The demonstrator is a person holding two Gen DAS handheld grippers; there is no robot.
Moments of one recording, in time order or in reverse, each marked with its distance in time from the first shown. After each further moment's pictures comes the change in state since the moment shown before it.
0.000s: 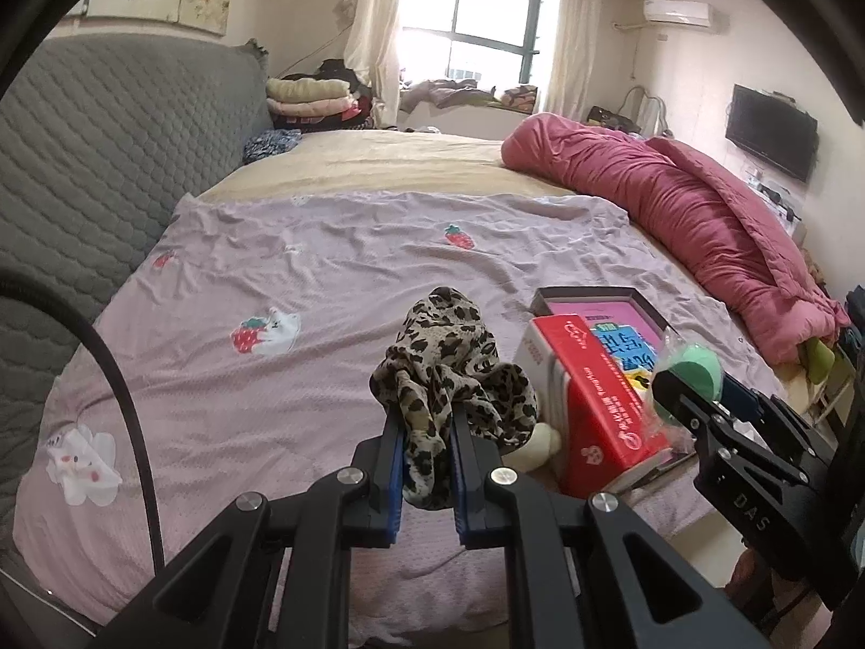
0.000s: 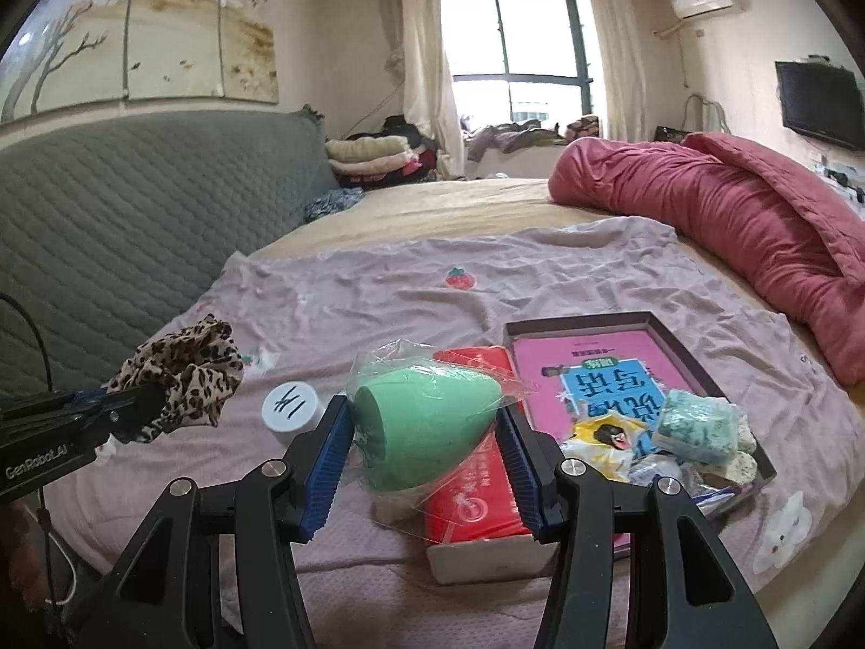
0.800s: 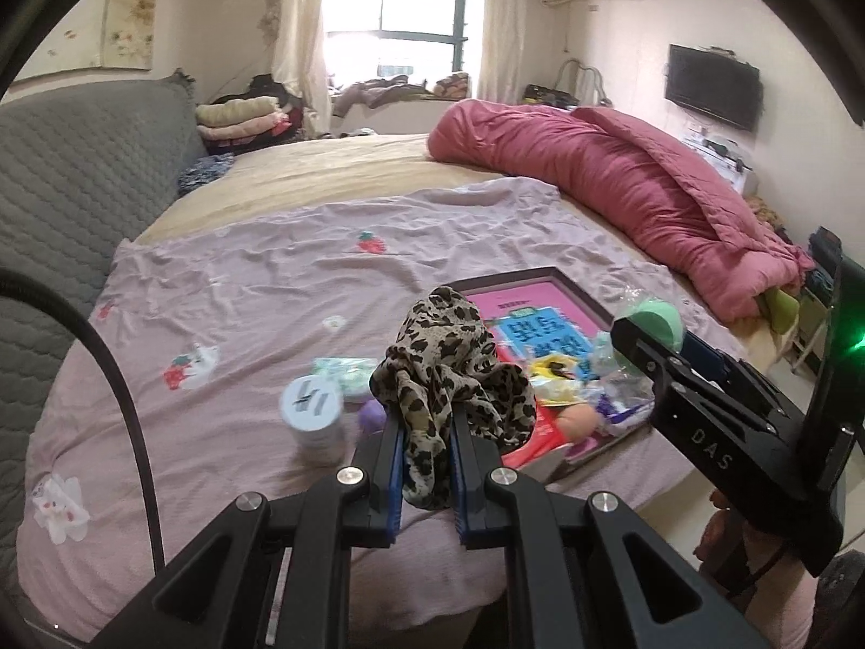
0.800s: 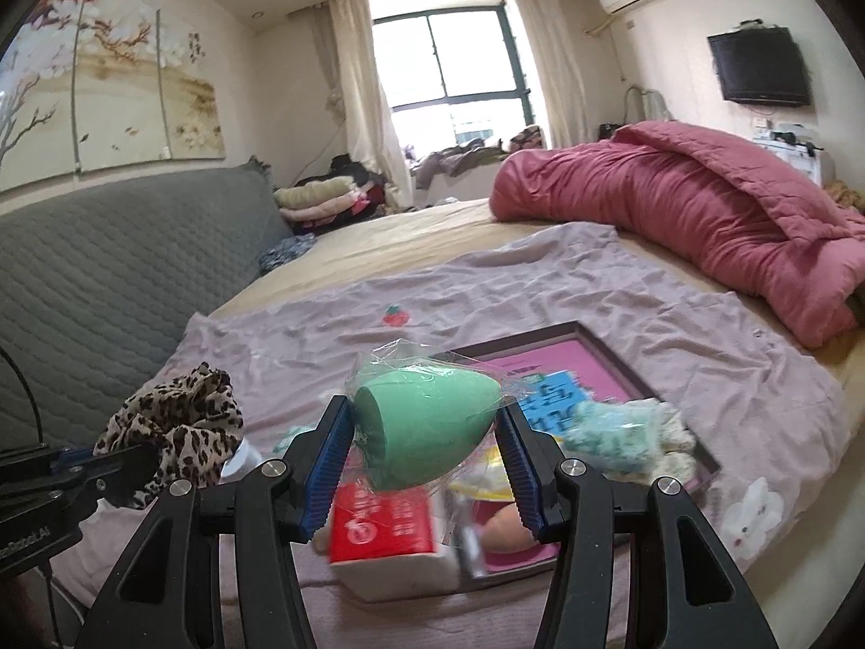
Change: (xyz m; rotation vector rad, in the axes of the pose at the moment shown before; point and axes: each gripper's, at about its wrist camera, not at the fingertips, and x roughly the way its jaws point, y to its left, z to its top) left arm -0.009 -0.097 0.011 0.147 0.019 -0.099; right arm -0.035 -0.077 0.009 0.139 -0.091 -0.087
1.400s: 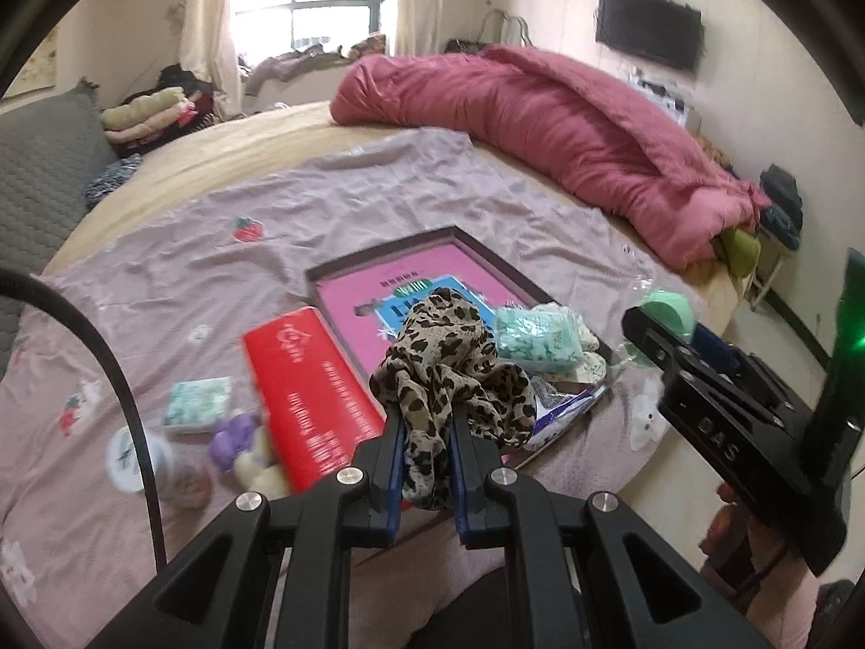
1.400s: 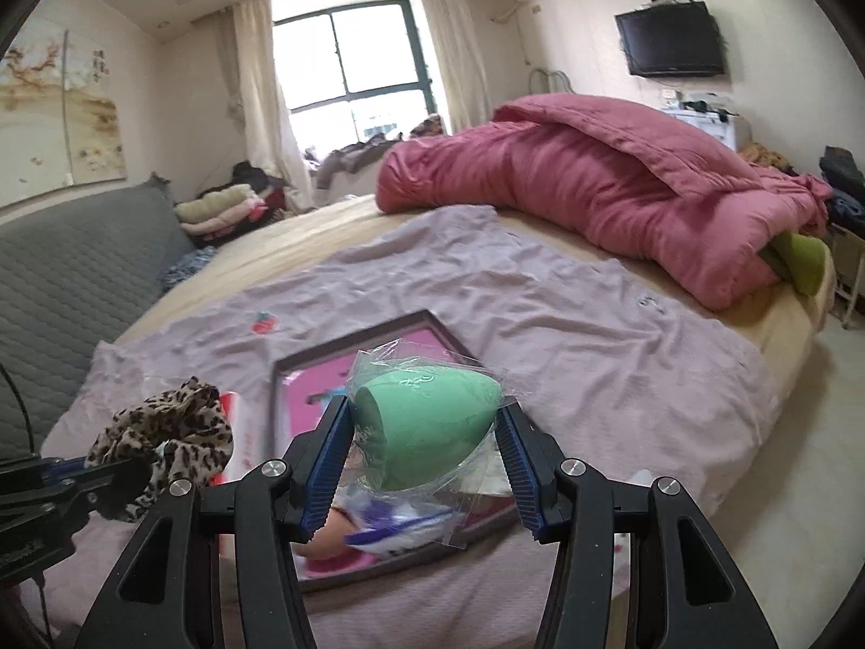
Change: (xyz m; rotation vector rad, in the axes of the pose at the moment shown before) left arm 0.095 -0.100 0.021 0.135 0.128 -0.134; right arm 0.009 -0.119 -0.008 0.114 0.041 -0.234
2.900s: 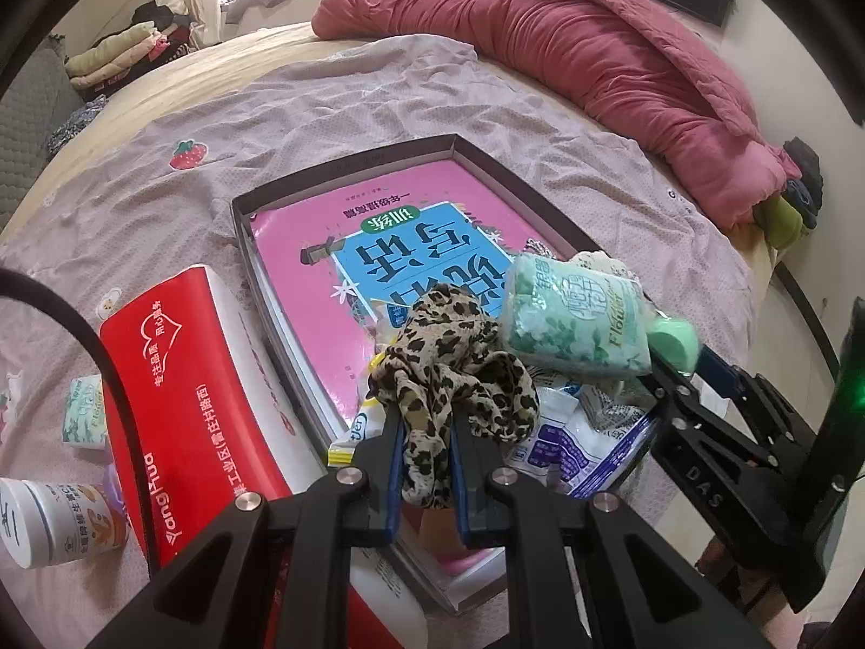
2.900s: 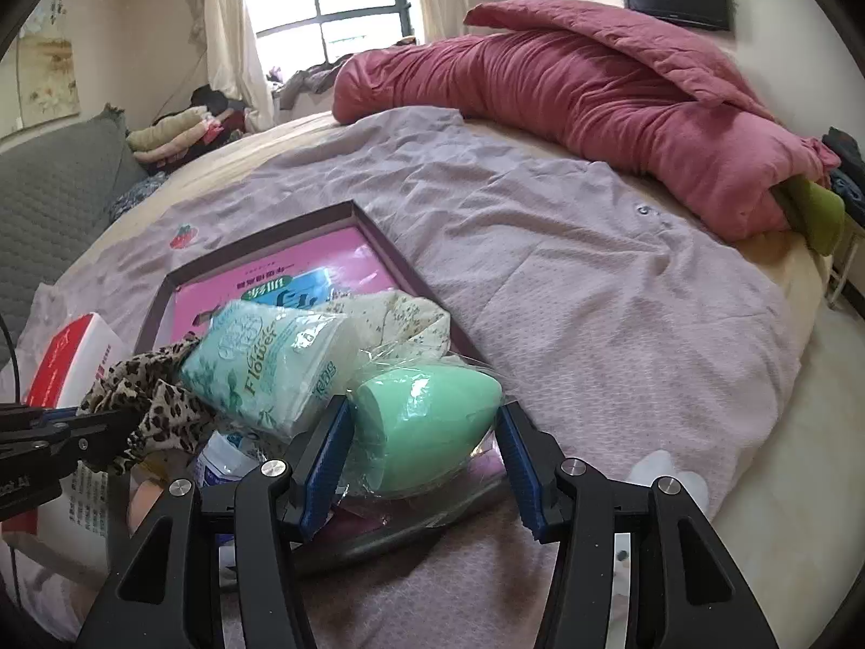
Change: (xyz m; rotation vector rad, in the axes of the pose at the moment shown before) left arm 0.133 0.000 0.020 -0.031 0.203 -0.033; right arm 0.117 -0.037 -0.034 -0.038 0.209 -0.079
